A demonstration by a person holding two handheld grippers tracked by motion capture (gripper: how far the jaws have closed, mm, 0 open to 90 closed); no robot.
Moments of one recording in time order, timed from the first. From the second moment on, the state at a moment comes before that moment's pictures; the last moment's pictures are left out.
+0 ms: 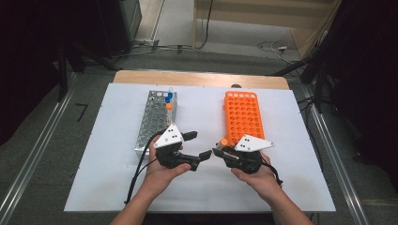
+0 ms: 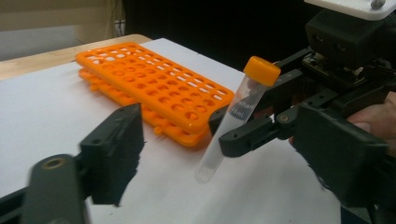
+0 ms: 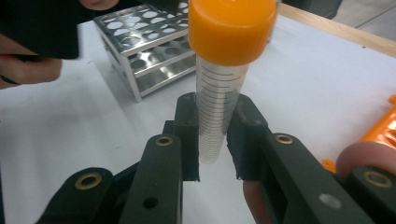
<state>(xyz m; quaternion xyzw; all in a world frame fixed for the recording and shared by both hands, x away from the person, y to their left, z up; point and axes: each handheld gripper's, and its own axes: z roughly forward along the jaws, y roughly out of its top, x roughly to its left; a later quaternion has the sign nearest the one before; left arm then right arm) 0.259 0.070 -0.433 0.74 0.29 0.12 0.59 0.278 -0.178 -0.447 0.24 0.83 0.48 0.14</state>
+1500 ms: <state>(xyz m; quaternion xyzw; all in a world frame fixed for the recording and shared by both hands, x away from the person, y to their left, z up) 0.258 0.069 -0.429 0.74 0.26 0.14 0.60 0.267 -0.172 -0.445 0.20 0.84 0.50 0.10</state>
